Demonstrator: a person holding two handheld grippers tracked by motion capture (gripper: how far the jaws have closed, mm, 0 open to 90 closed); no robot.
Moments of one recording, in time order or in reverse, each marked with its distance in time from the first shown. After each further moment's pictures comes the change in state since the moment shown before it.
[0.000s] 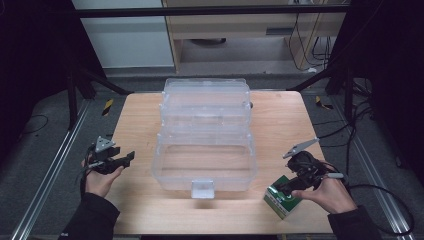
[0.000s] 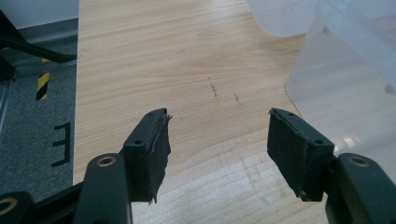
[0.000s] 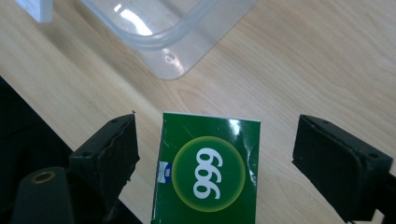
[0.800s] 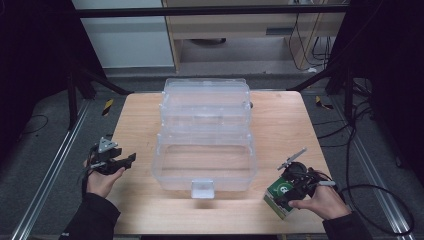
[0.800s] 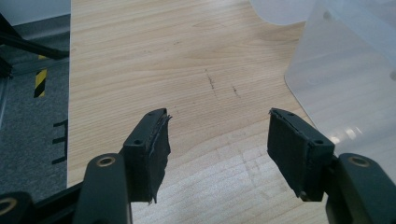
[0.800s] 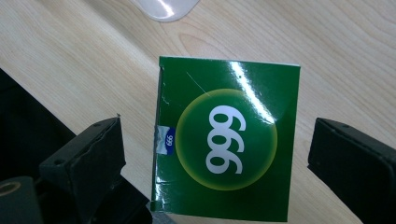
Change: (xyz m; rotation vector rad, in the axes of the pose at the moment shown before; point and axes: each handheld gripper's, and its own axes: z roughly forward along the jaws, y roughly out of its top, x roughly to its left) left arm 0.000 0.000 0.004 0.018 -0.013 0.048; right arm 0.005 -0.017 0.032 0.169 0.004 0.032
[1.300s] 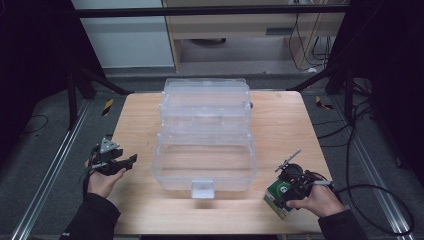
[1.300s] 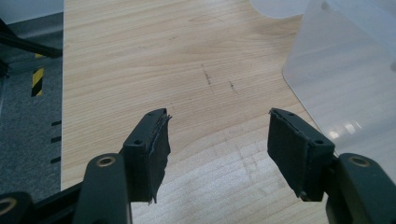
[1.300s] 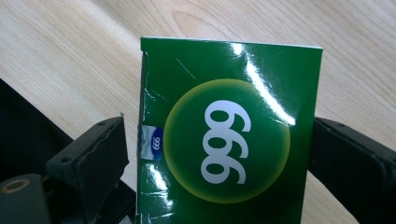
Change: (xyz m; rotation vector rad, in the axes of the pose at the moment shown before) left arm -0.003 0.000 0.003 0.011 -0.013 0.012; right arm -0.004 0.002 0.018 0.077 0.011 0.009
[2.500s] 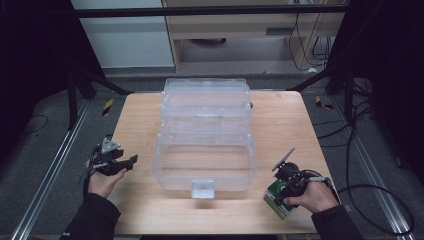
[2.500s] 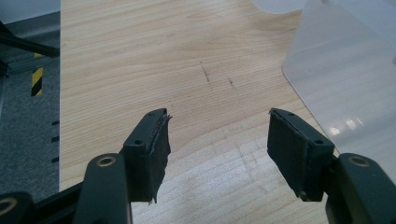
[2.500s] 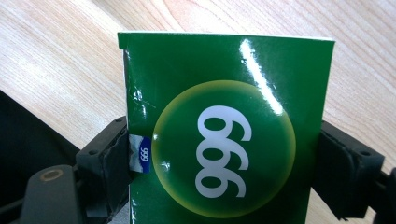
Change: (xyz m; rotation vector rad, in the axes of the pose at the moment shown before) left arm 0.002 0.001 0.002 0.010 -0.008 0.049; right arm -0.002 0.010 0.008 0.096 -0.008 0.026
